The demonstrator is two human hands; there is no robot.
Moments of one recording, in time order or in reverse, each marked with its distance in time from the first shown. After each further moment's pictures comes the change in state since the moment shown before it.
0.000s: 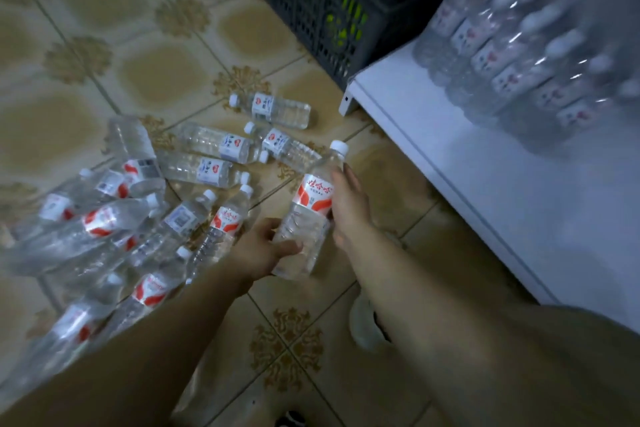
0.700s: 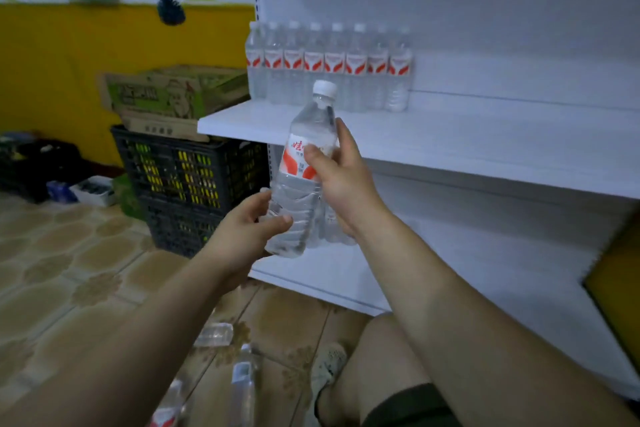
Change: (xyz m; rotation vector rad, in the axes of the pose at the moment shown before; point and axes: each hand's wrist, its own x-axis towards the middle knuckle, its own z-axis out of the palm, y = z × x) left_hand -0.302 0.192 0.169 0.209 -0.415 0.823; right_hand -0.383 -0.220 -0.195 0.119 0.205 -0.952
